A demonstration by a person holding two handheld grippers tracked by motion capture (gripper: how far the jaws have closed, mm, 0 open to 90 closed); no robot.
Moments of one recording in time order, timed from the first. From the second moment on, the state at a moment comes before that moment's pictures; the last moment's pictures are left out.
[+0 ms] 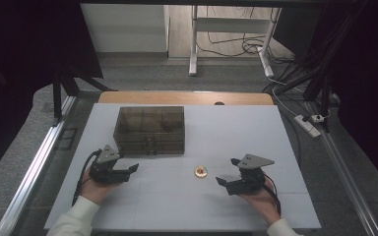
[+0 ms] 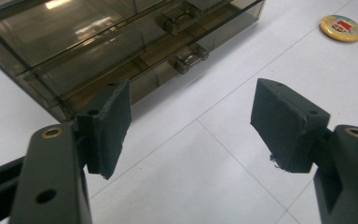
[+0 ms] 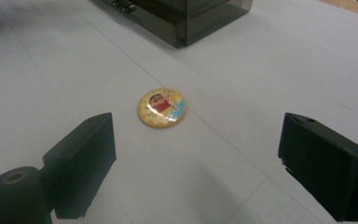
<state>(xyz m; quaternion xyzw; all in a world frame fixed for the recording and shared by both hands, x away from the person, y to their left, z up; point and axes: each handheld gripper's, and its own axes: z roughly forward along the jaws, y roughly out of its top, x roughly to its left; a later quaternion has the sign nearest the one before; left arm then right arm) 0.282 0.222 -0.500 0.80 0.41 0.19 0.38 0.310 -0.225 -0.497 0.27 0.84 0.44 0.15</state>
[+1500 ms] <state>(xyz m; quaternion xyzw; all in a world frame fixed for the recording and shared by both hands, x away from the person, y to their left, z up) 0.294 0.250 -0.501 0.80 0.45 0.16 0.37 0.341 -0.158 -0.494 0.24 0.85 0.45 0.11</state>
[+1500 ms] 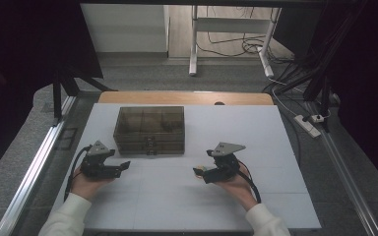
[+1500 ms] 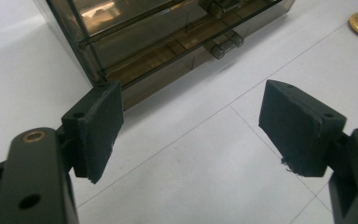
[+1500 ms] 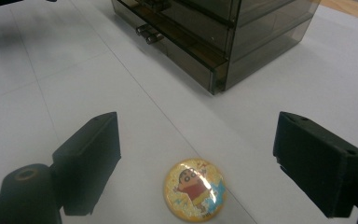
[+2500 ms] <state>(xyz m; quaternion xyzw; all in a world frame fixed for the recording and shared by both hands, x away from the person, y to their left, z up) 0.309 0.260 -0.513 0.80 0.46 0.15 0.35 0.358 -0.122 -0.501 0.24 0.86 0.44 0.10</state>
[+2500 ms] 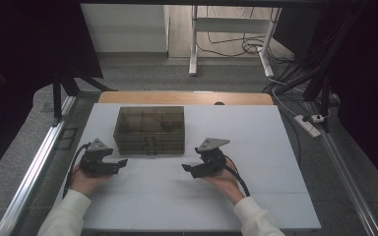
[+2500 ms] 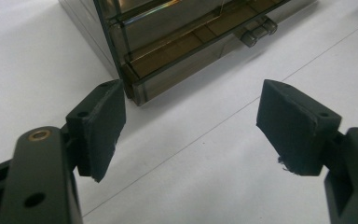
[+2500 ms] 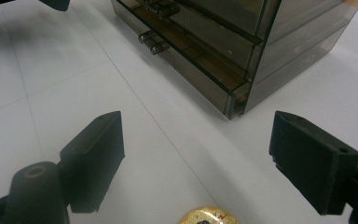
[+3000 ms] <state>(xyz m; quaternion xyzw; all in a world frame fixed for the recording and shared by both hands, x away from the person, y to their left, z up) 0.319 0.259 -0.520 0.80 0.47 0.15 0.34 0.369 -0.113 -0.508 0.25 0.86 0.43 0.10</state>
